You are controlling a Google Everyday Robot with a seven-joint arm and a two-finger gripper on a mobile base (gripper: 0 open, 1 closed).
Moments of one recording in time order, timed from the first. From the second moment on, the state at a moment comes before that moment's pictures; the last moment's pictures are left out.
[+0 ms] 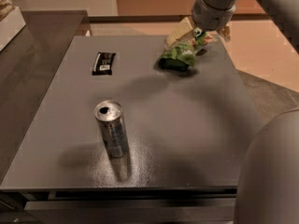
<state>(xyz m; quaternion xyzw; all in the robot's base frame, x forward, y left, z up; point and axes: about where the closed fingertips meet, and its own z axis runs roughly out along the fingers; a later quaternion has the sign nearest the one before) 0.669 -0.157 0.916 -0.13 0.98 0.04 0.16</state>
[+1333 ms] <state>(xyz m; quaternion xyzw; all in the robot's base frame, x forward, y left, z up) 0.730 -0.138 0.875 -0.06 0.99 0.02 0.10</state>
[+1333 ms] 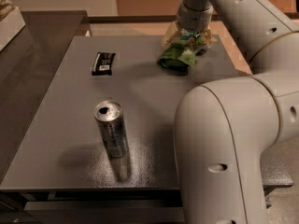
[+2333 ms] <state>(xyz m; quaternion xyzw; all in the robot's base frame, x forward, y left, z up) 0.733 -0.125 0.876 -0.08 0.99 0.03 0.11</state>
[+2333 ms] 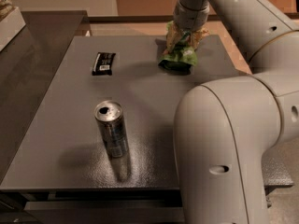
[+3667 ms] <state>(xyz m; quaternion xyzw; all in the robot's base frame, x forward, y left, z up) 0.636 -0.094 0.930 -0.32 0.93 0.08 0.14</state>
